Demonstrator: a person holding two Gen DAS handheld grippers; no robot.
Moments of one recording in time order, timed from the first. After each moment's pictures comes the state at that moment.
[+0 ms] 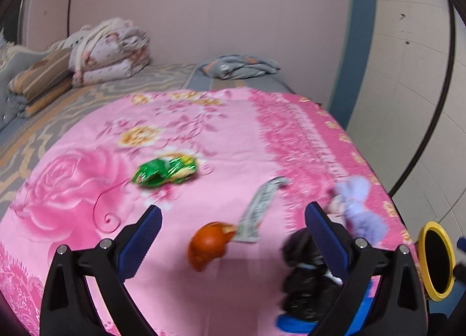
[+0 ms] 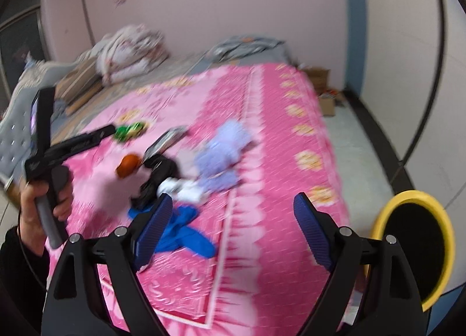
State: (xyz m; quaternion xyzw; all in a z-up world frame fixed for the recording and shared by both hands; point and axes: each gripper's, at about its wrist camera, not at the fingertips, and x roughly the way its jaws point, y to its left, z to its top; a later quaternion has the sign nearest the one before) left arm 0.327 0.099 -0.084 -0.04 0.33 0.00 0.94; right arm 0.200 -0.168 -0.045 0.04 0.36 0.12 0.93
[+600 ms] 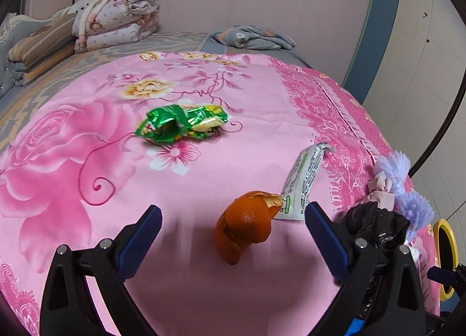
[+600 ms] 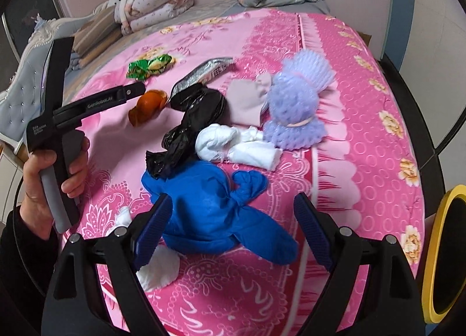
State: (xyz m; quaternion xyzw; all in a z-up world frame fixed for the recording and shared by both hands) left arm 0.356 0.132 -0.152 -0.07 0.39 0.00 0.92; right arm 0.244 -0.079 -0.123 0.01 0.46 0.17 0.87
